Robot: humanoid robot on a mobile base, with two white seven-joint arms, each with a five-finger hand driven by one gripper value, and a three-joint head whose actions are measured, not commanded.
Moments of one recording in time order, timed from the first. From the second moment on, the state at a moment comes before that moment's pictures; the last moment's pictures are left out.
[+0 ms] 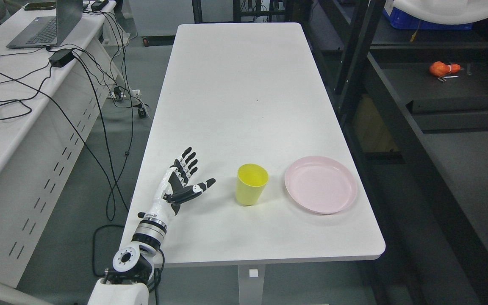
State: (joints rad) left arm -0.34 0.00 0.00 -1.25 0.28 -0.07 -0.21; right arm 0.00 0.00 0.00 -0.24 0.00 0.09 -0.12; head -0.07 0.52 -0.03
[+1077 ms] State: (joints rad) left arm -0.57 0.00 -0.01 -1.10 0.20 -0.07 -0.23; right arm 0.00 0.00 0.00 -0.24 0.00 0.09 -0.12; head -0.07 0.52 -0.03
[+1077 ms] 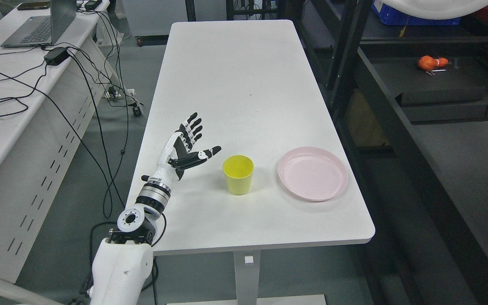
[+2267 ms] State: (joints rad) left arm -0.59 0.00 -0.34 -0.95 0.19 -0.19 -0.24; right arm 0.00 0.00 0.00 -0.24 0.00 0.09 -0.12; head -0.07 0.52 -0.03
